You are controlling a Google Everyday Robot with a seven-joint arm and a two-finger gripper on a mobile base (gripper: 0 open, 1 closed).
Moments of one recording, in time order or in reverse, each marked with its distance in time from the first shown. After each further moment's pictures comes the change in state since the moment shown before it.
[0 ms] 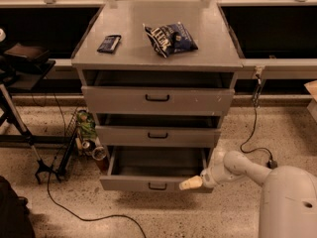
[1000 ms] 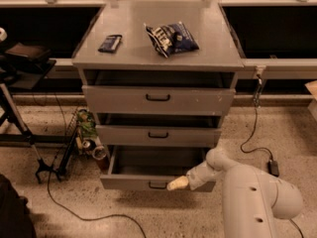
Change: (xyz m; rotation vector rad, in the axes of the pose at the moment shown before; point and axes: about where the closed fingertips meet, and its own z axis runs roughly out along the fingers) arm -0.002 -0.009 0.083 -0.085 0.144 0.044
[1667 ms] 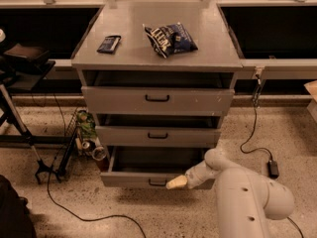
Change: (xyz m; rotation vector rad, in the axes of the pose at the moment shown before) arm -0.014 -0.004 0.013 -0.014 -0.006 0.009
